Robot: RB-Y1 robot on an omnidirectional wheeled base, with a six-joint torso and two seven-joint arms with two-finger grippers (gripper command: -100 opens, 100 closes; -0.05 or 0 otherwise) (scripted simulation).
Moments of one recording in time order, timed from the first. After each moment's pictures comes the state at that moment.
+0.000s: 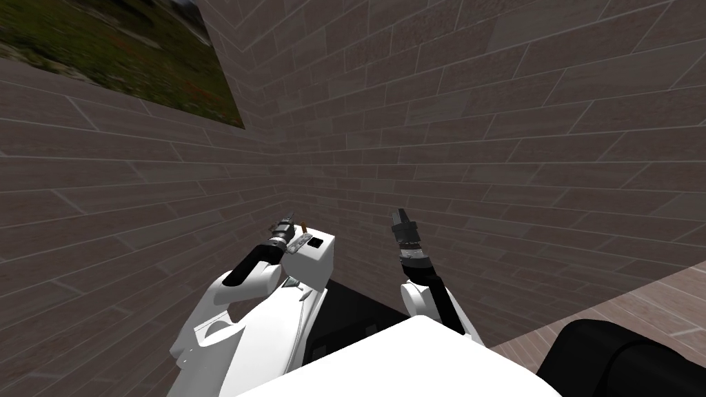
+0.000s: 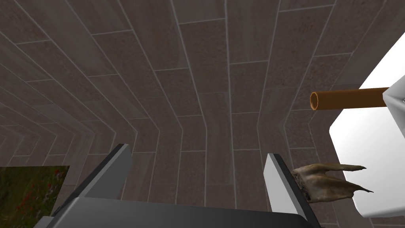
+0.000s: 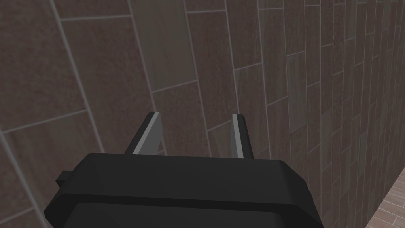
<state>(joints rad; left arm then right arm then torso) -0.04 0.20 0.04 -2.14 0.04 0.57 0.02 0.51 0.01 0.04 -2.38 0.02 -0.38 0.05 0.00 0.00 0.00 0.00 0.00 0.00</state>
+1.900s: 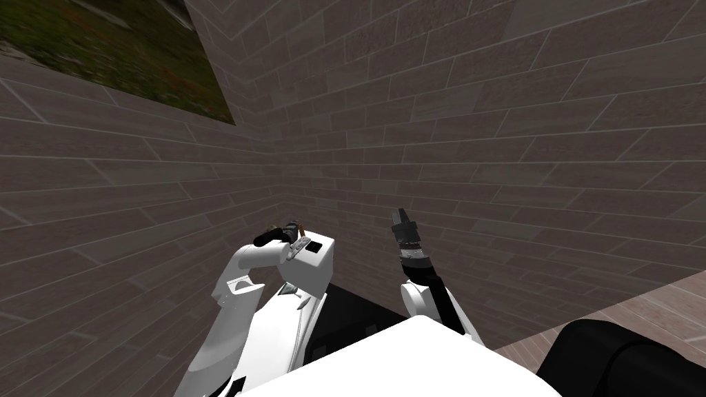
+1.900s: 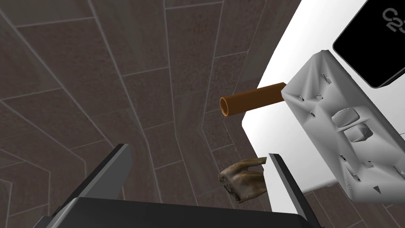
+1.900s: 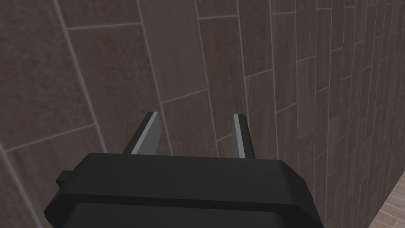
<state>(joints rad) -0.28 0.20 0.07 -1.96 0.03 1.08 0.03 0.51 0.01 0.04 -2.38 0.02 -0.38 0.05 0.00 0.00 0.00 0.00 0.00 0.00</state>
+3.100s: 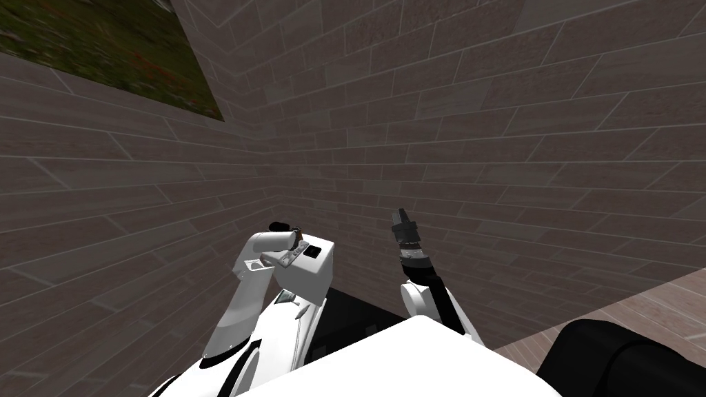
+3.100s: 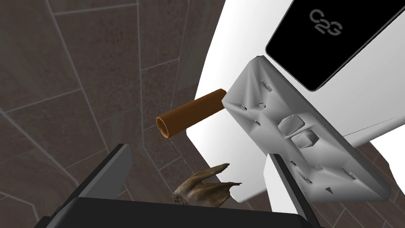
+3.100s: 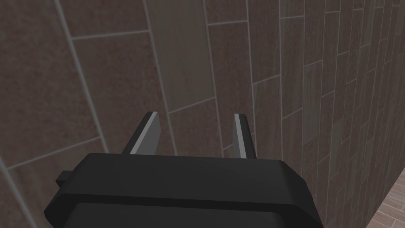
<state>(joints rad) -0.43 0.20 0.09 -1.78 0.01 1.40 0.01 0.51 0.01 0.04 -2.38 0.02 -0.38 0.05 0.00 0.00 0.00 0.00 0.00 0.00</state>
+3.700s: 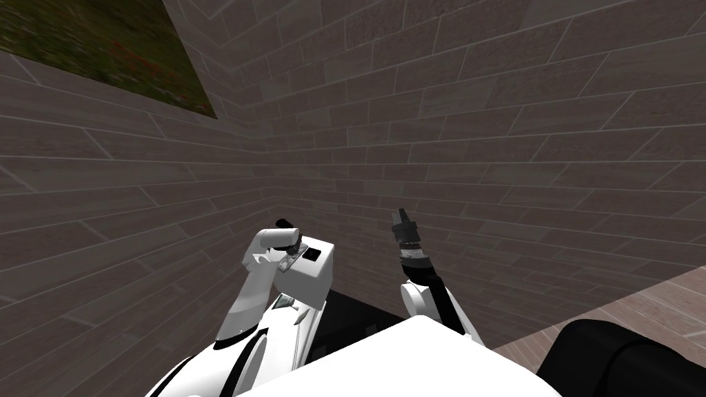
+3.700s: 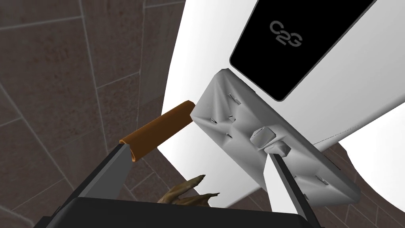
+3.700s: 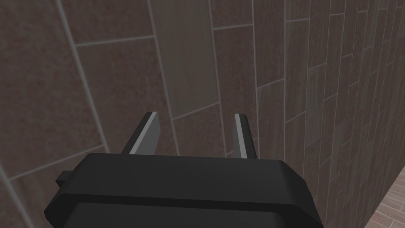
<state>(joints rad) -0.49 0.18 0.10 -1.69 0.00 1.55 0.00 0.51 0.01 0.04 -2.38 0.02 -0.38 0.05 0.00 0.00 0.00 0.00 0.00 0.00</state>
